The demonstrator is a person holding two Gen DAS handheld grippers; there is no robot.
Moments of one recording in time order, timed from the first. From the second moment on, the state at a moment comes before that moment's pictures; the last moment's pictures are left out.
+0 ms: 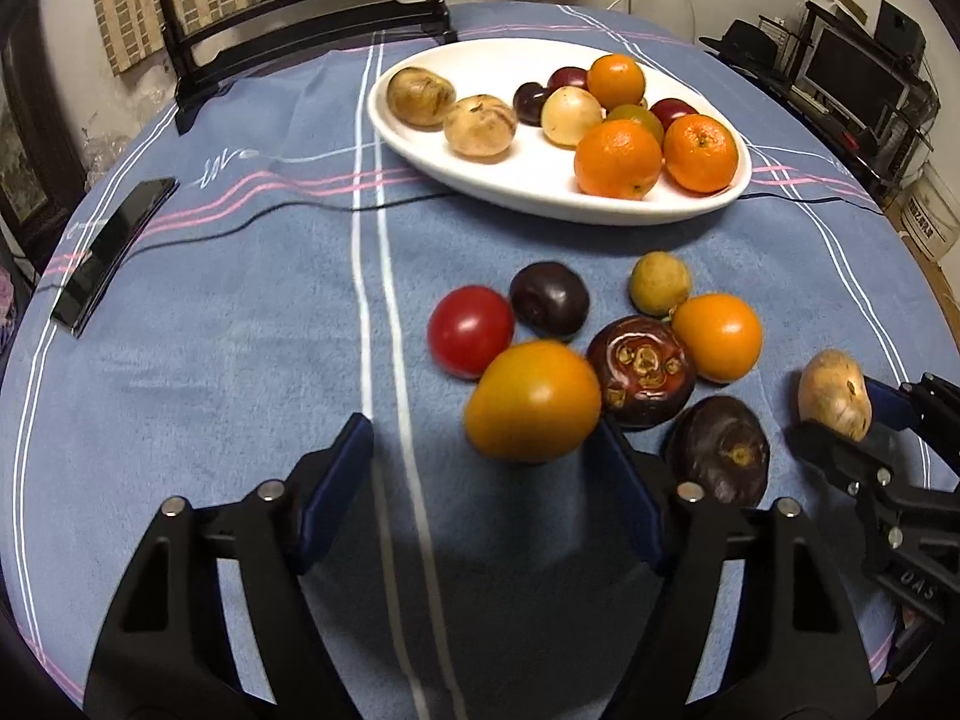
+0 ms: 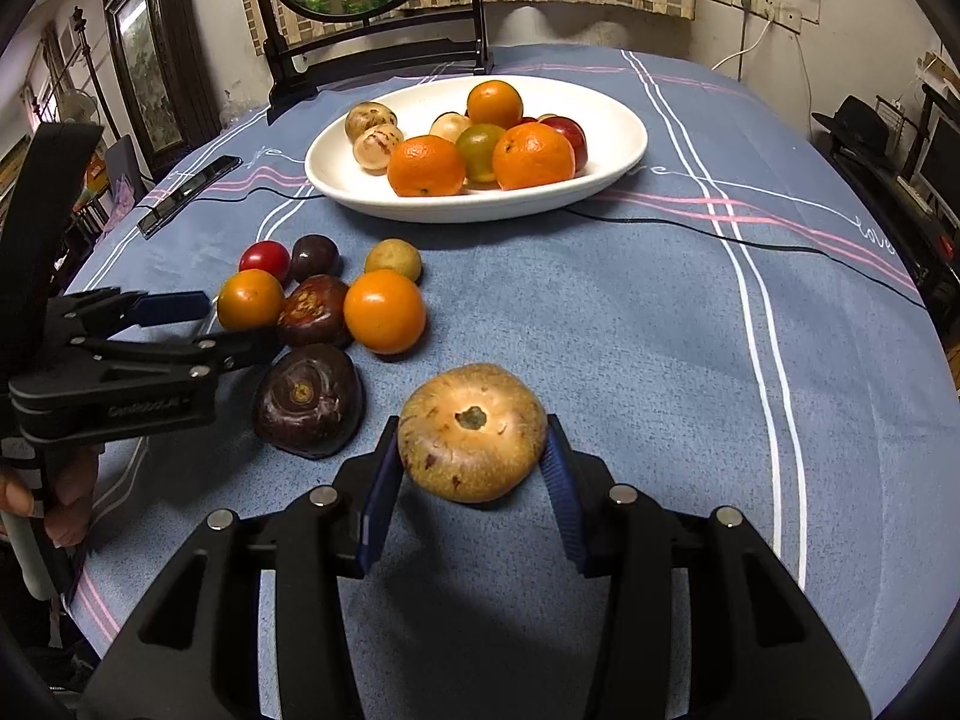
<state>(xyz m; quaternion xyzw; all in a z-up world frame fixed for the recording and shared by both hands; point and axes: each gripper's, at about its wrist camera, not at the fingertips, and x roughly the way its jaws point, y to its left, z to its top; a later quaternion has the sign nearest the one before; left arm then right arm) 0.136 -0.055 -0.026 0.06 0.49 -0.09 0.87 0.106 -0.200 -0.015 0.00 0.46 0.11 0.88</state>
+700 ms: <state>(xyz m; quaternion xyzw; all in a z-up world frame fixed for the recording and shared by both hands) 0.118 -0.053 0.021 0.04 0.45 -0.14 0.88 0.103 -0.207 0.012 0.01 0.42 0.11 0.90</state>
